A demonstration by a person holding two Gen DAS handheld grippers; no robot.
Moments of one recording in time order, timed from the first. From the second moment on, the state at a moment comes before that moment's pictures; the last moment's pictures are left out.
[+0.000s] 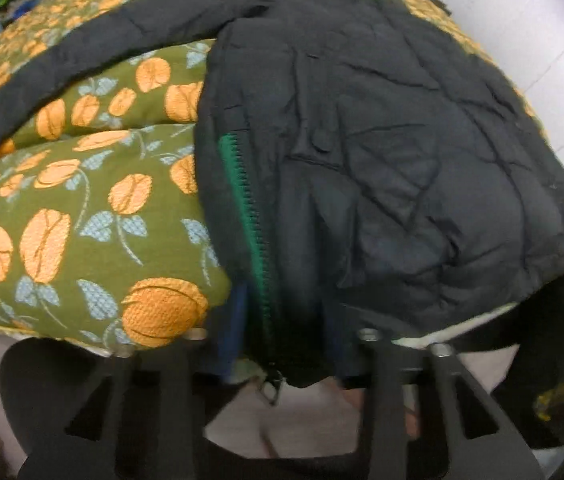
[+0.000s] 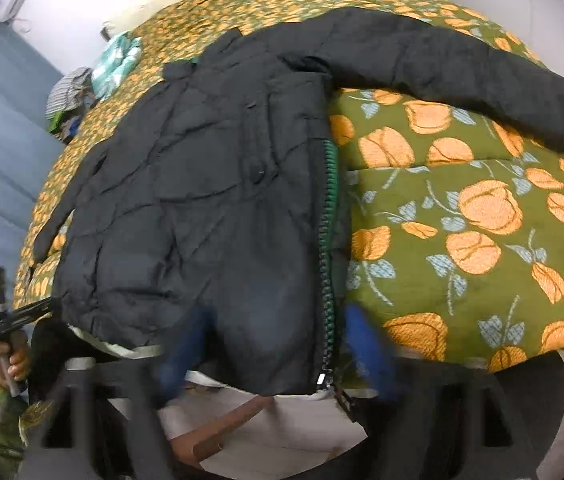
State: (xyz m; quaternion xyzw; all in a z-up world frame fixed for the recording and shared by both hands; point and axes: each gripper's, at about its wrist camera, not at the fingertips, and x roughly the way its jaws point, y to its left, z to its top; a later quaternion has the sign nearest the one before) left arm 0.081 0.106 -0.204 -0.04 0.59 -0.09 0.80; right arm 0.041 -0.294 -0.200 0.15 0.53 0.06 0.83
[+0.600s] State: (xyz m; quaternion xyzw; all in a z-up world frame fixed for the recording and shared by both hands) left arm 0.045 0.118 -0.148 -0.02 0.50 -0.05 0.86; right arm 0.016 -0.304 -0.167 0.11 0.49 -0.01 0.86
